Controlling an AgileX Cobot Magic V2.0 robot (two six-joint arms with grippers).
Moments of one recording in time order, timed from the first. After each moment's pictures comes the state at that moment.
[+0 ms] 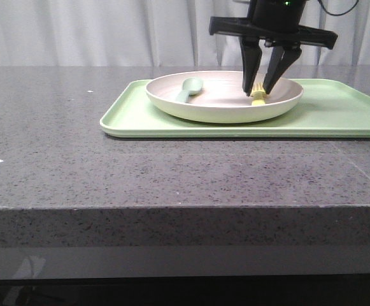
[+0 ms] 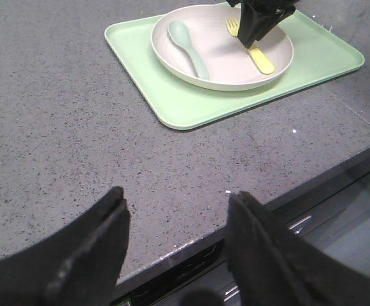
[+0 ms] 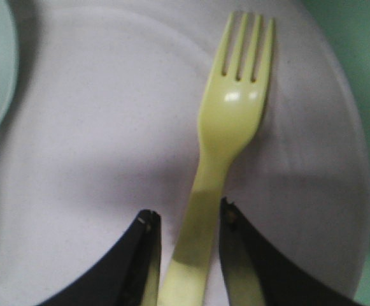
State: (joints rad) left arm -0.44 0.48 -0.78 -0.16 0.86 0.11; right arm 0.31 2.11 -2.02 0.06 1.23 0.37
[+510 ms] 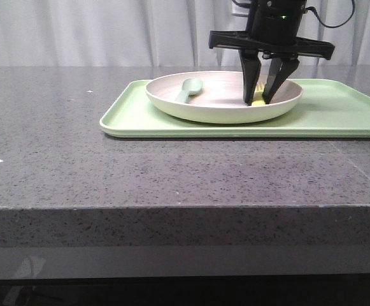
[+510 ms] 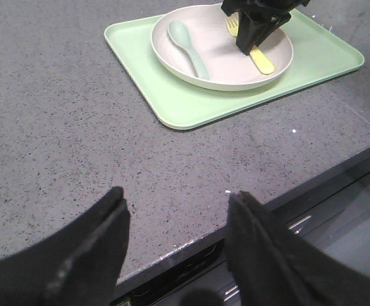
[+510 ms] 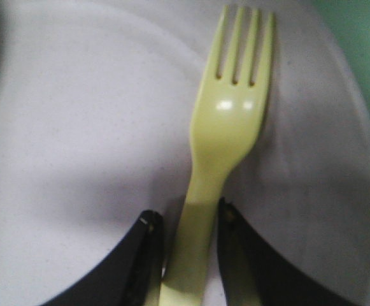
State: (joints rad) left arm -0.44 0.48 -0.78 -0.16 0.86 0.11; right arm 0.31 2.14 -2.03 0.06 1.23 0.37
